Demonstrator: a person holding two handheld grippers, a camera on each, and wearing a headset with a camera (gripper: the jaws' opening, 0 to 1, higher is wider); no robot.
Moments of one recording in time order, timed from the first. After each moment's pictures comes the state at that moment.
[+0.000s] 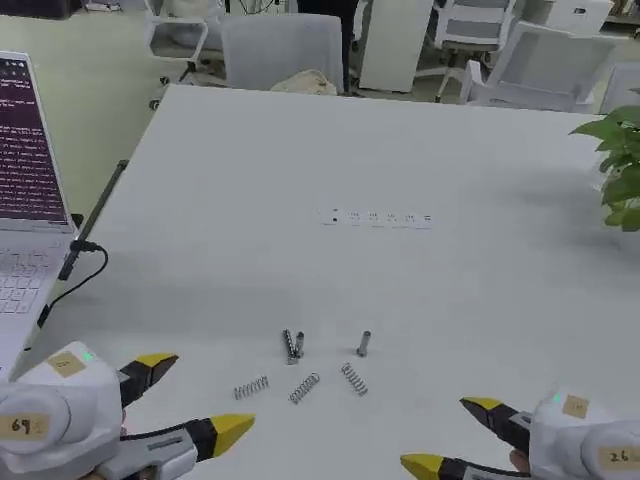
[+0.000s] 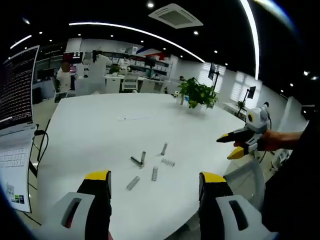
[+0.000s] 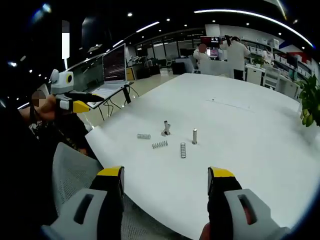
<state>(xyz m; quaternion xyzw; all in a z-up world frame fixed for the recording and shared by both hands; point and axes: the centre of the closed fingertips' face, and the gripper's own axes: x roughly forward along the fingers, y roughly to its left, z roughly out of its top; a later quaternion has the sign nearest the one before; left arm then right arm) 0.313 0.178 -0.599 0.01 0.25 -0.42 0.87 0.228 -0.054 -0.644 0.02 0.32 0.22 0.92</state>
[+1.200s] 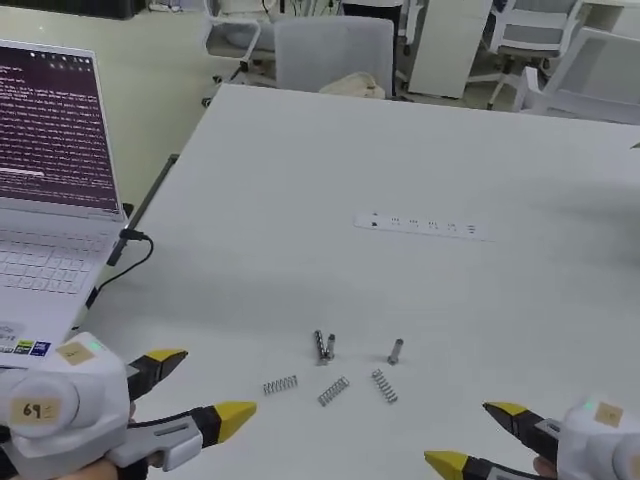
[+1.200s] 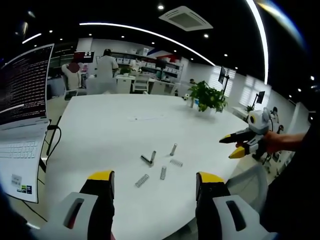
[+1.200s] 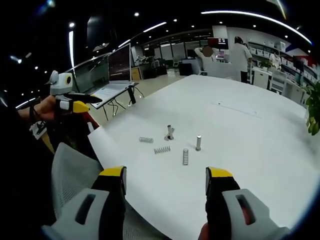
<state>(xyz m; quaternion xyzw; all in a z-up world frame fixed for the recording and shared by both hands) 0.313 0.196 -0.597 0.00 0.25 -0.39 0.89 0.241 -0.049 -0.642 0.01 0.31 0.25 0.92</state>
